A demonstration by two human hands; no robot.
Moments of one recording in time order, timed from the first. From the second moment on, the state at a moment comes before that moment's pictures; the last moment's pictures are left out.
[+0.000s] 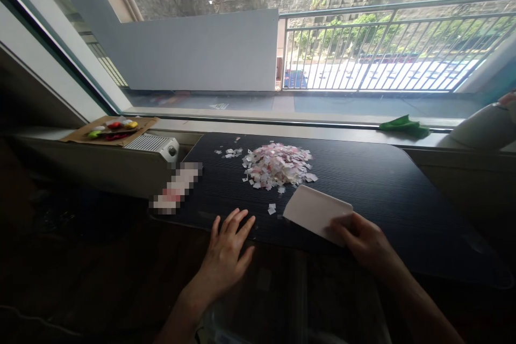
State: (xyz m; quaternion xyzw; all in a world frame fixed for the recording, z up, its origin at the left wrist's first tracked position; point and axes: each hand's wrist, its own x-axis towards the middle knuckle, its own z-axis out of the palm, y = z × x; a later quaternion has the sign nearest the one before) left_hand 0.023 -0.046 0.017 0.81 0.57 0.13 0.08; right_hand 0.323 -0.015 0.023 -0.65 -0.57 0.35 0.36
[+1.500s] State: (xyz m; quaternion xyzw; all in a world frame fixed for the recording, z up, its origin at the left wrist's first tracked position) left_hand 0.025 -0.046 0.023 0.80 0.58 0.12 0.11; right_hand 0.288 0.002 0.041 -0.57 -0.64 0.37 0.35
